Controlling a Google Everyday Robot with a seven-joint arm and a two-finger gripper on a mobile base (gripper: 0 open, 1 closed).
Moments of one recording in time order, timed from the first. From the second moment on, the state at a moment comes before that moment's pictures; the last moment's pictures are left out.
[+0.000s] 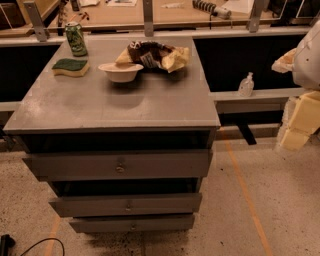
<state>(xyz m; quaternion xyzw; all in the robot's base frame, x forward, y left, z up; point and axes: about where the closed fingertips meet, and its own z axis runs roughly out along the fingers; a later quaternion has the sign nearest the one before) 0.438 -0.217 0.976 -0.60 0.78 -0.03 0.16</state>
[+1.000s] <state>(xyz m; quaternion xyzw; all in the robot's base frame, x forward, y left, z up) 0.433 -0.164 0.919 -0.64 0.75 0.06 0.17</state>
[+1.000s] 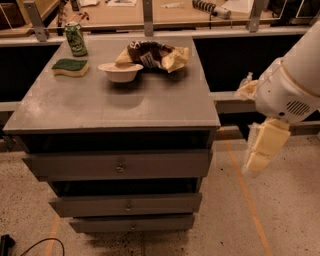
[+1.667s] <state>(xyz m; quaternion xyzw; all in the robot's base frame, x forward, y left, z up) 0.424 -0.087 0.832 -0.68 0.69 0.15 0.18</state>
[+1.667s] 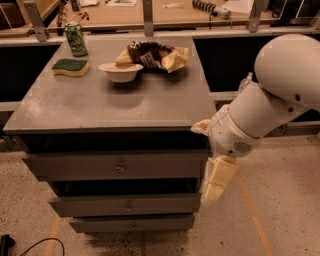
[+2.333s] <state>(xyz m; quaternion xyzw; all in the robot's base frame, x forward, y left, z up) 0.423 -0.075 0.819 -0.69 0.69 0.16 0.18</state>
